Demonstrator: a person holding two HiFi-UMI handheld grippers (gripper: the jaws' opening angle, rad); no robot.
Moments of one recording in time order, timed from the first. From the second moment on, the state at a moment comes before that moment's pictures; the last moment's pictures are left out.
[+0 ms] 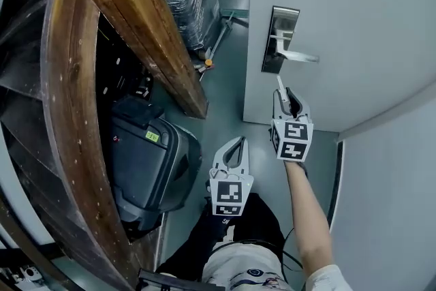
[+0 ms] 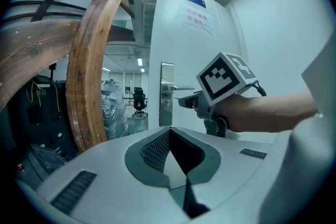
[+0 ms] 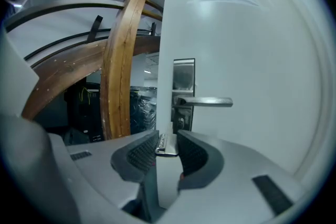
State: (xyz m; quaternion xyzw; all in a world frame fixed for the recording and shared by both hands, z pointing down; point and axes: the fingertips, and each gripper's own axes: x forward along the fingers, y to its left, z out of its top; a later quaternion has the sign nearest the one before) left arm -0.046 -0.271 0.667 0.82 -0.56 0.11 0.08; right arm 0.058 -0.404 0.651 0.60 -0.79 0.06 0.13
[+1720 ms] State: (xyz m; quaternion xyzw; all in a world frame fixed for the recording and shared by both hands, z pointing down) left arm -0.109 -0.307 0.728 0.79 -0.58 0.14 0.12; right arm 0.054 -0.519 0.681 0.67 -0.73 0.08 0.09
